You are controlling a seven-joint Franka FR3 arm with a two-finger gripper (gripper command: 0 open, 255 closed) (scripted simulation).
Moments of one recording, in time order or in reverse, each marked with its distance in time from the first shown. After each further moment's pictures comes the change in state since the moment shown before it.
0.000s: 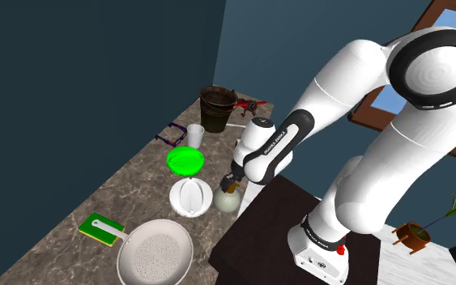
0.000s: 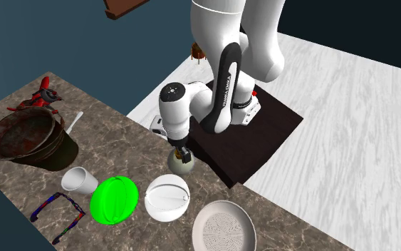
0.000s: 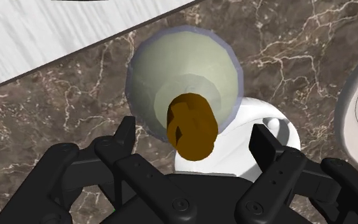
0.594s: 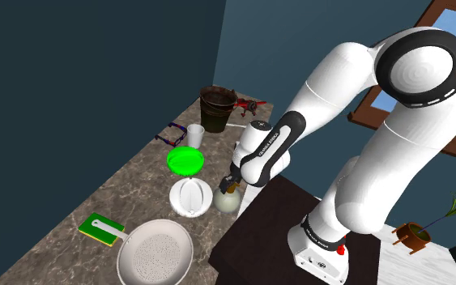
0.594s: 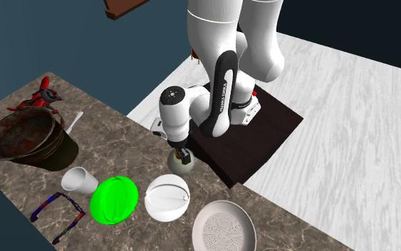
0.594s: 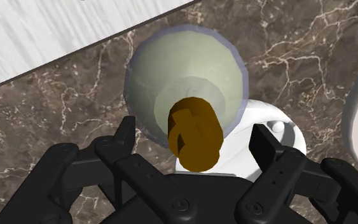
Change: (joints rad) arm 0.001 0.061 0.012 0.014 0.058 0.047 -0.046
